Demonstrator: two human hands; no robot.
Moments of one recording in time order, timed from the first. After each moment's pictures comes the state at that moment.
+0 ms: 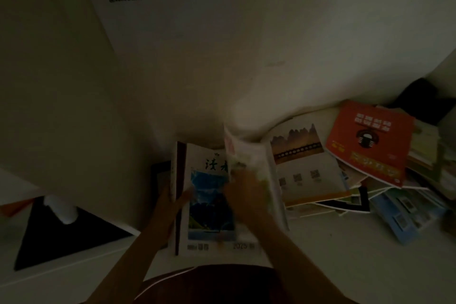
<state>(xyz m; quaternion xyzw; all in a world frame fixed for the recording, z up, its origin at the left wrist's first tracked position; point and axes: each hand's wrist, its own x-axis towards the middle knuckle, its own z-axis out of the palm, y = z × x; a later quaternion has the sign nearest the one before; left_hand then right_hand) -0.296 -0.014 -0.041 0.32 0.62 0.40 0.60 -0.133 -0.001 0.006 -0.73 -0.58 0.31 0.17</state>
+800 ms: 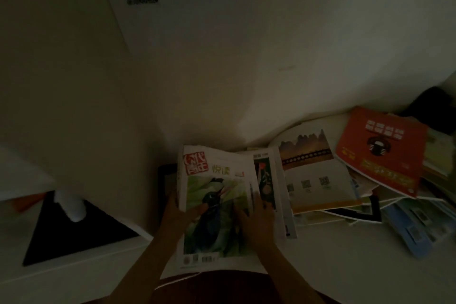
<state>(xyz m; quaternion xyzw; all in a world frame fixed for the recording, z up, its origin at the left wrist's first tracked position) -0.298 -0.021 -0.062 0.30 0.66 0.38 0.57 -0.121 -0.031 -0.087 -0.75 -0.48 0.40 0.21</state>
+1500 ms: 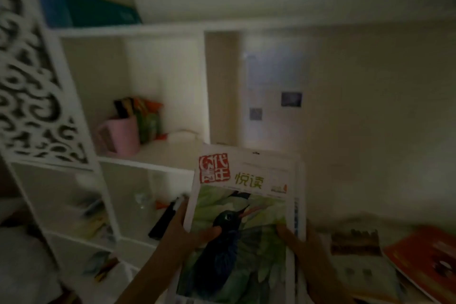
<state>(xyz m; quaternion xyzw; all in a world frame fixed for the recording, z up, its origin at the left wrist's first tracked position) -0.278 -0.239 0.167 0.40 0.59 0.61 0.34 -0.071 -0.144 0.146 -0.40 -0.50 0.64 0.42</state>
